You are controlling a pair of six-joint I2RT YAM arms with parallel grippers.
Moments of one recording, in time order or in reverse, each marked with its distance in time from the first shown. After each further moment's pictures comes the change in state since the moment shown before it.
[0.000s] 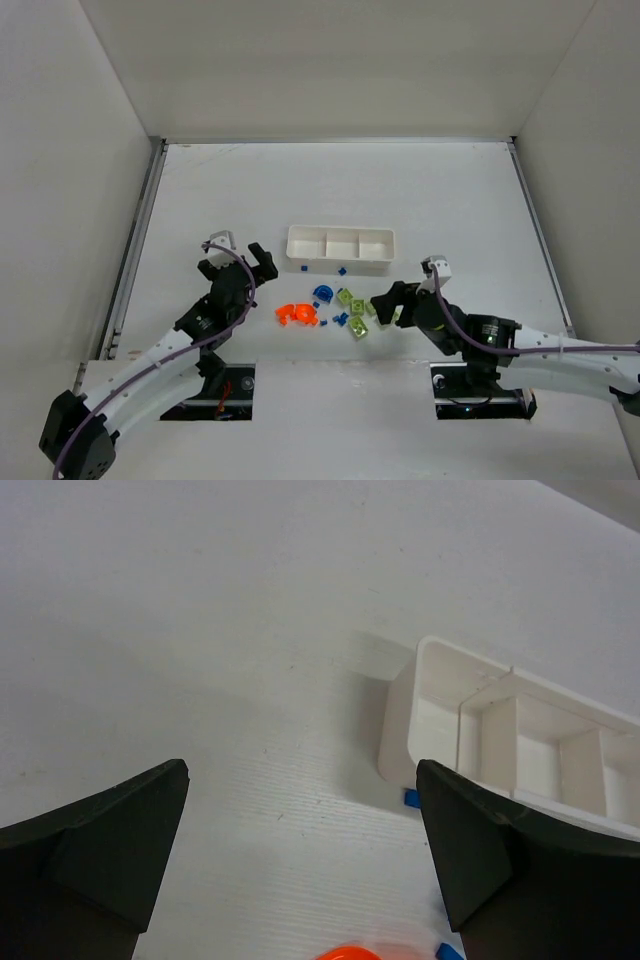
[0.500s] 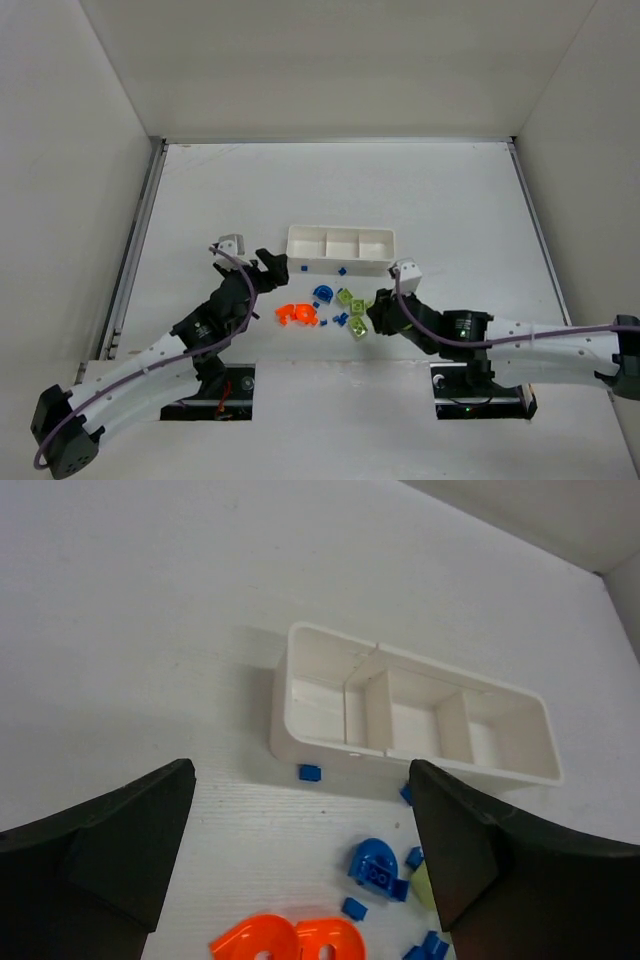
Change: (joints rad) left arm -0.172 -0.043 0.021 0.039 -0.008 -0.034; right arm 0.033 0.204 0.071 -0.022 -0.063 -0.064
